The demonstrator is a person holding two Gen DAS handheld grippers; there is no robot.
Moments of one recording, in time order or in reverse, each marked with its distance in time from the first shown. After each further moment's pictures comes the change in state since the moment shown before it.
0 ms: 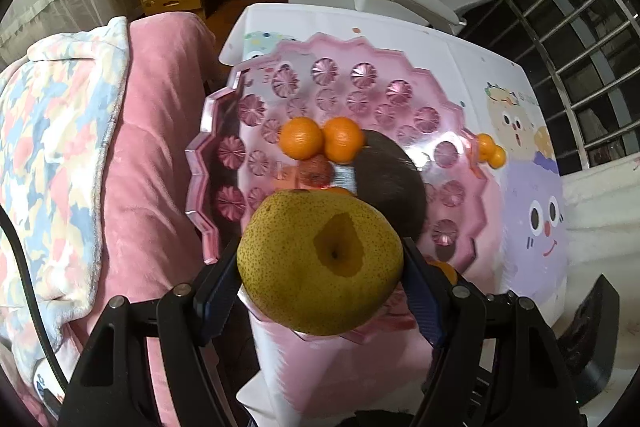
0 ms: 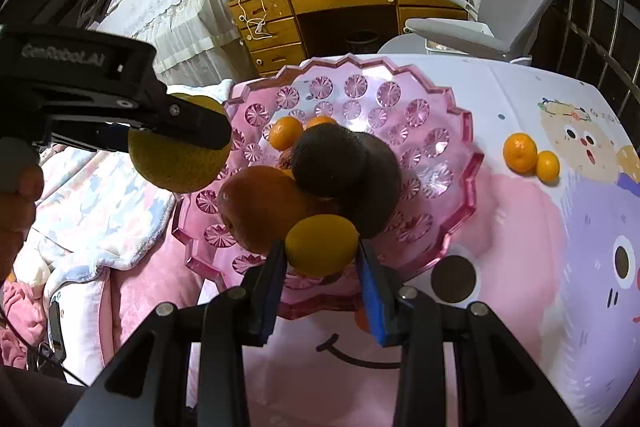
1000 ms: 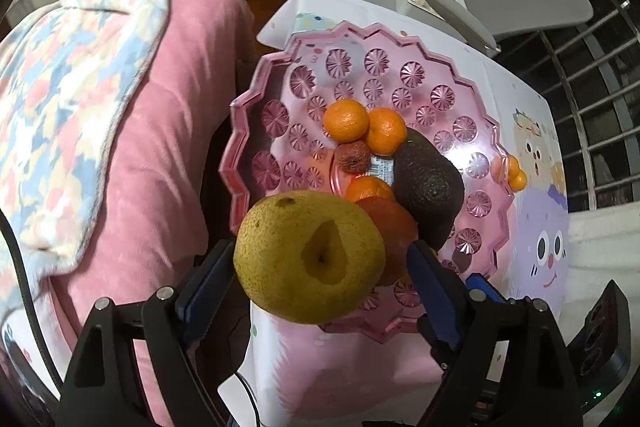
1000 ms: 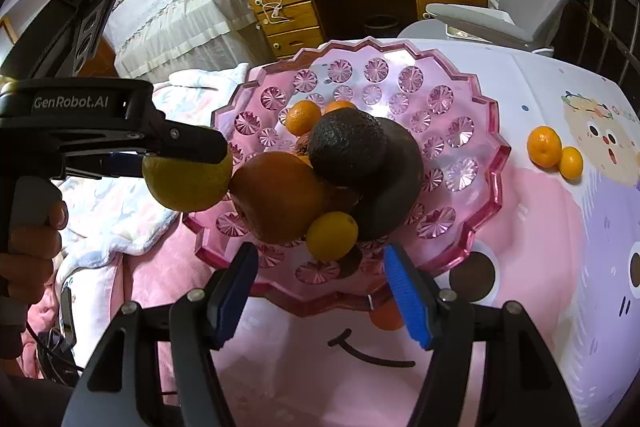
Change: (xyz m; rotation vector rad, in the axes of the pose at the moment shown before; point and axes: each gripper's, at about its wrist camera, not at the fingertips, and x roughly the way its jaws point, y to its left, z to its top) left arm 0.009 0.026 -0.024 -0.180 -0.014 0.016; right arm 0.007 0.000 0.004 -0.028 0.063 0.075
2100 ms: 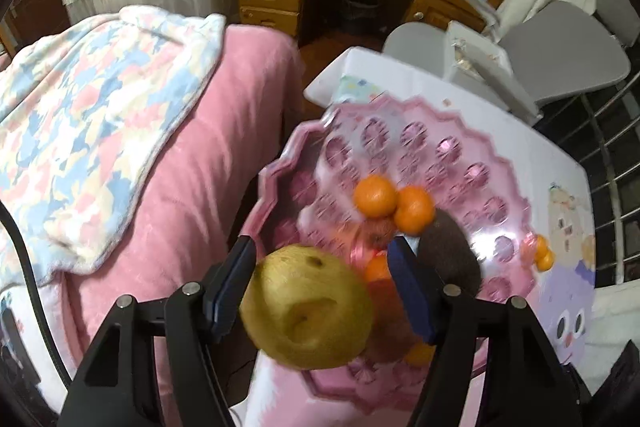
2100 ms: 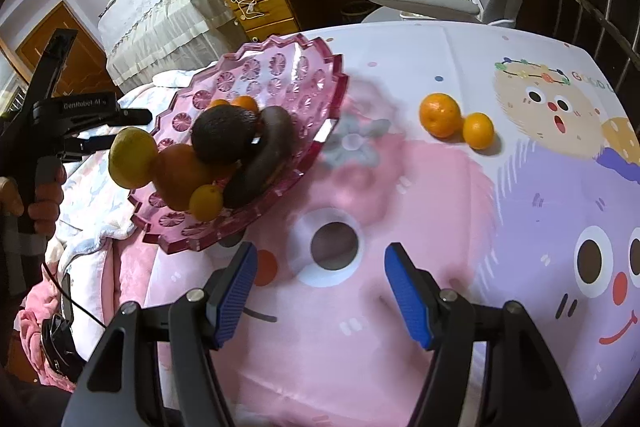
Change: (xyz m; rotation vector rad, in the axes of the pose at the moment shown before) left arm -0.004 -0.012 0.022 -0.116 -0.222 0.138; right arm -0.039 -0.116 -0.011 0.049 0.052 0.006
